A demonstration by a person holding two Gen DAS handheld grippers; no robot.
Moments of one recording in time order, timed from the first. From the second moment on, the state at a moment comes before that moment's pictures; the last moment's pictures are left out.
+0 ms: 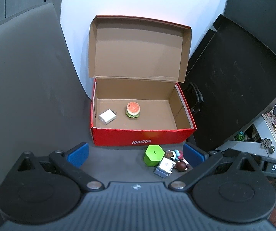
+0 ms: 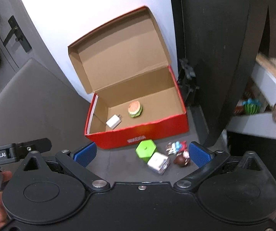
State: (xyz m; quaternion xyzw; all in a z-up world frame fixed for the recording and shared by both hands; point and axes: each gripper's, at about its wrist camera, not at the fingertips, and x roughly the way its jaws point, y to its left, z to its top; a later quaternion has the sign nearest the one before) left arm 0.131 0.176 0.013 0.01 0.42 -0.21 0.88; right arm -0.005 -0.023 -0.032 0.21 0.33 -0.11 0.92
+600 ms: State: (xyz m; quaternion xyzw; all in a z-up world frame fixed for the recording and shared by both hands) left arm 0.141 0.158 -0.008 0.01 0.43 -0.24 0.87; right arm 0.004 -0.024 -0.065 0.25 0.33 -0.11 0.90
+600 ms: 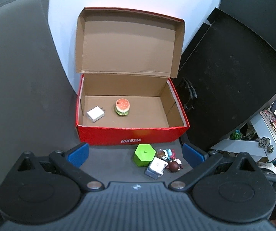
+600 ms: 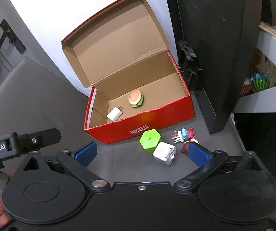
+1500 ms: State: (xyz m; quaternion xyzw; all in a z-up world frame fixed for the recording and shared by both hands) left arm 0.193 0.131 -0.063 -0.01 0.49 -0.23 0.84; right arm 0.037 -0.045 -0.119 0.31 0.34 -0.15 0.87
